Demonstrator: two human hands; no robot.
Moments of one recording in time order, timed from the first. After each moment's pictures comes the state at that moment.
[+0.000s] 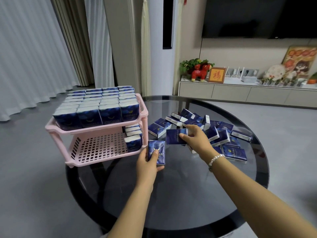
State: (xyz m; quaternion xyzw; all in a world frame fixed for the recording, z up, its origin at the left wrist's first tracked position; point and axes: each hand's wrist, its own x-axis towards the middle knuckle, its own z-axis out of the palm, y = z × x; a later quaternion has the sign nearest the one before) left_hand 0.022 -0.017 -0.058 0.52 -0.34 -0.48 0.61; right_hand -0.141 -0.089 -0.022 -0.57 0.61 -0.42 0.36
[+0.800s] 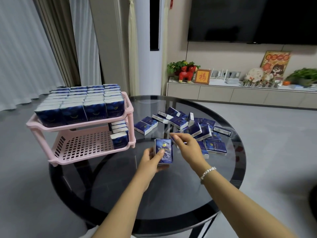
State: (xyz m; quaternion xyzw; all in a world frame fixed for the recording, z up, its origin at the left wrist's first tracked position) left_hand -0.010 -0.005 -0.058 0.48 -0.39 -0.60 0.51; right_hand -0.154 -0.034 -0.035 -0.61 0.57 -0.47 0.28
